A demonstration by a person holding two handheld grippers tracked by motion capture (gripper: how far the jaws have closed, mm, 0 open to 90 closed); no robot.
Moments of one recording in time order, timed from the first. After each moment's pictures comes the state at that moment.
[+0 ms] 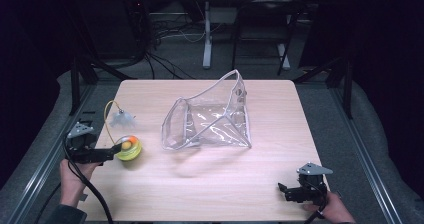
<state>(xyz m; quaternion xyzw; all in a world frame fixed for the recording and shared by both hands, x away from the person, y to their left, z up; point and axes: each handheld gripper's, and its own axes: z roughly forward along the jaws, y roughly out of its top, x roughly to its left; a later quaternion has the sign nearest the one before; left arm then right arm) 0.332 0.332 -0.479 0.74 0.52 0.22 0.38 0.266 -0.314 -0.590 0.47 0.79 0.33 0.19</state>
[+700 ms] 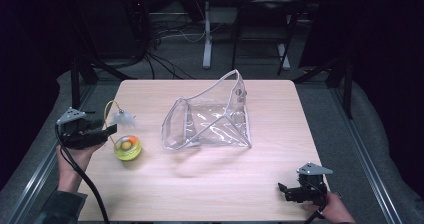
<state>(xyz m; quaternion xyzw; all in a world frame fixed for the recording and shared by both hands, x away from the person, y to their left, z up) 0.354 0.339 -0.453 0.72 0.50 0.23 0.43 0.266 -0.314 -0.590 0.47 0.79 0.33 0.19</state>
